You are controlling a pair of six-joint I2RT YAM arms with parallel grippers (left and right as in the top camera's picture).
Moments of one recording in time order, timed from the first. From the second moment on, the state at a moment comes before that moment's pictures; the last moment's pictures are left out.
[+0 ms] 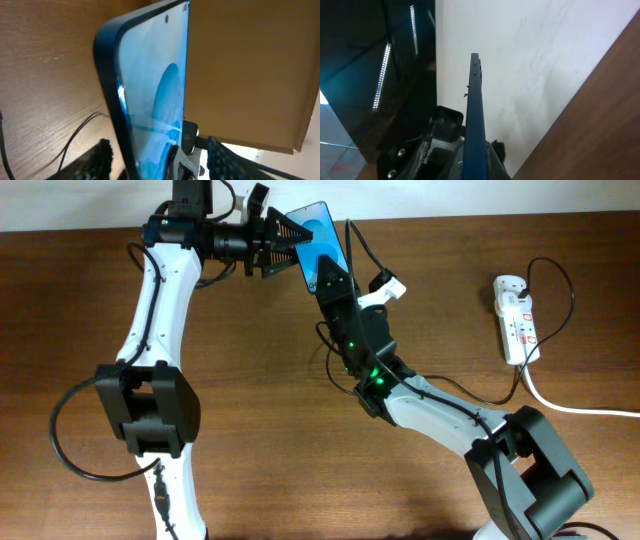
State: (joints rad) left arm -0.09 2.26 2.22 -0.90 1.24 -0.57; right arm 0.61 1.78 1.00 0.85 0.33 1.39
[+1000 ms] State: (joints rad) left arm -0.09 2.26 2.22 -0.83 1.15 -0.70; right arm 0.63 1.78 1.00 0.85 0.26 1.45
